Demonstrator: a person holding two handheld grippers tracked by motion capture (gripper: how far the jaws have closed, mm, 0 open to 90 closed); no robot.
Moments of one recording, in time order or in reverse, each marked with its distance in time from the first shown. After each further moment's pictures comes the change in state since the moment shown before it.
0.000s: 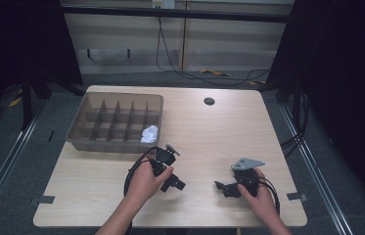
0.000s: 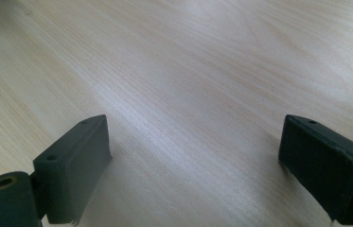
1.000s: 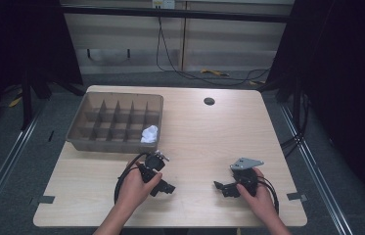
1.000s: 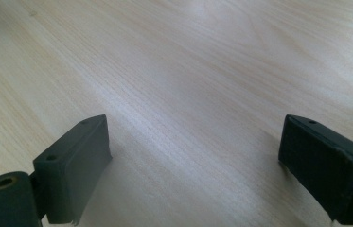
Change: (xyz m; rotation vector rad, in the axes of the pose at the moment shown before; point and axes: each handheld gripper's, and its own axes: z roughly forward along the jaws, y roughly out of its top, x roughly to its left) left arm 0.018 -0.029 0.000 -0.052 0.053 0.056; right arm 0.001 0.002 0.002 0.000 0.011 -0.007
